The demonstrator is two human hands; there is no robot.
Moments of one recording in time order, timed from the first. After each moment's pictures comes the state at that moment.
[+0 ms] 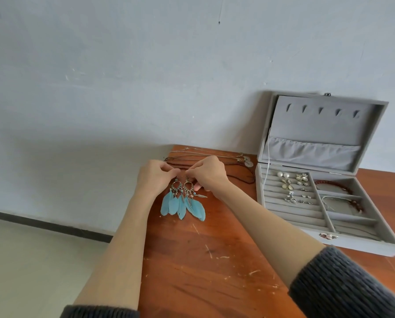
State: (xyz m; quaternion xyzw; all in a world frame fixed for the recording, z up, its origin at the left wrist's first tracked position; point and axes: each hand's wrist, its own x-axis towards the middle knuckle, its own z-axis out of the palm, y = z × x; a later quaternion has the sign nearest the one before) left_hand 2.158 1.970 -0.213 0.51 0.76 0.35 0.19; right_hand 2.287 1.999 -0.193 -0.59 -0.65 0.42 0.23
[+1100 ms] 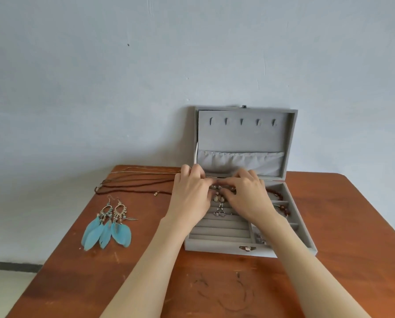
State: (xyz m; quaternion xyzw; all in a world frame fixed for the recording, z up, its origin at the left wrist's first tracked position) left_hand 2.351 1.996 -0.208 0.78 0.58 0.23 -0.07; right_hand 2.490 2.002 -0.200 -0.60 -0.77 0.08 0.22
